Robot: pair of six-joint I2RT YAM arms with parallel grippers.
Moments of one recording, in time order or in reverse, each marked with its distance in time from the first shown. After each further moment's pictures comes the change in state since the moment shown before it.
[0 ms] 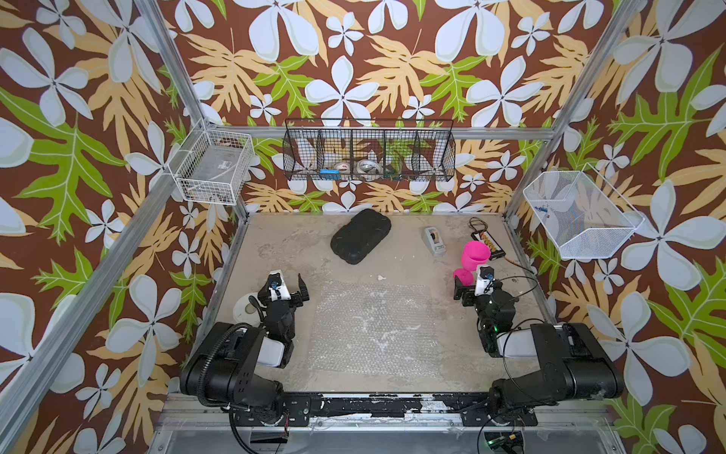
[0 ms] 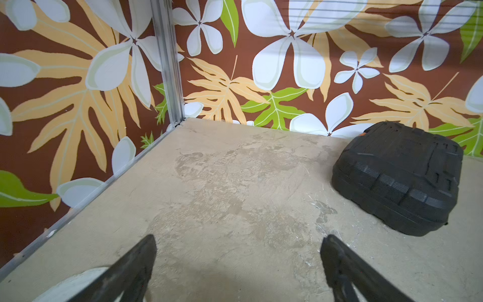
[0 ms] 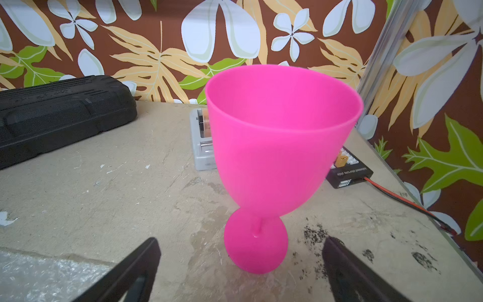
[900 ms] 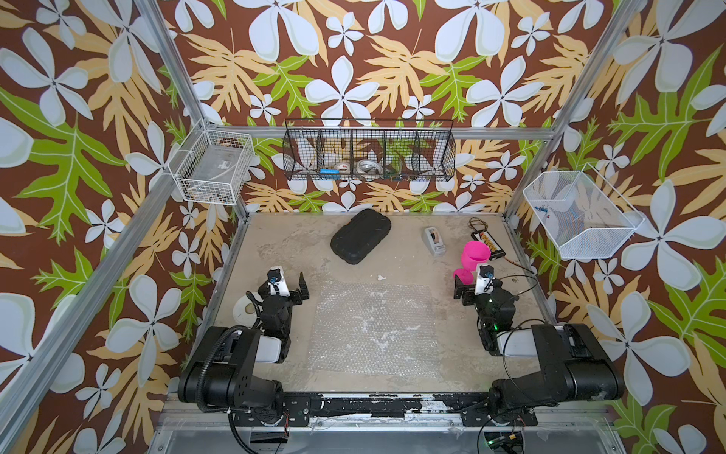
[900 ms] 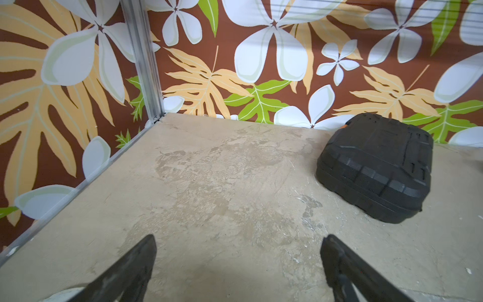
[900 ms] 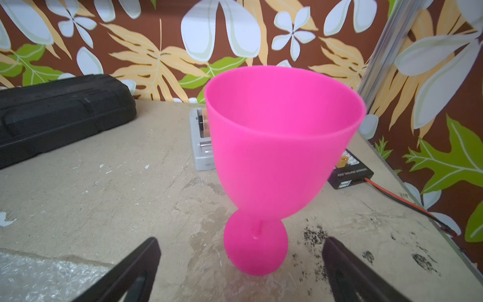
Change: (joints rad) left arm 0.051 -0.072 0.100 -0.201 0.103 -0.023; right arm 0.000 -0.064 0.091 -0.150 0.005 0.001
